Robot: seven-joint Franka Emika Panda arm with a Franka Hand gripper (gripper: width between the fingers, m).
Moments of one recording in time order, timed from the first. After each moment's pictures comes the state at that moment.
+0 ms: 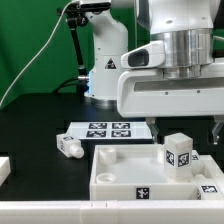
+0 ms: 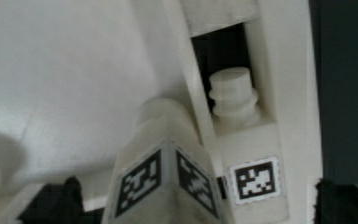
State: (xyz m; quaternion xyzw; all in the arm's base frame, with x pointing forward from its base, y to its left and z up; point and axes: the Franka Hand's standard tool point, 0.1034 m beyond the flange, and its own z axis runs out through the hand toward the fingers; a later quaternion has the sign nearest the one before) arm 0.611 0.122 0.085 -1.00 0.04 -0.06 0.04
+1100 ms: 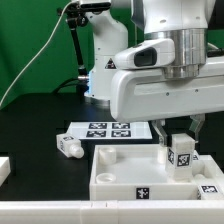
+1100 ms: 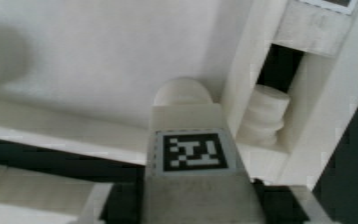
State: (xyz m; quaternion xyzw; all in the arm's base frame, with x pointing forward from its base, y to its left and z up) arm 0.613 0.114 0.085 -0.99 -0.13 -0.06 0.02
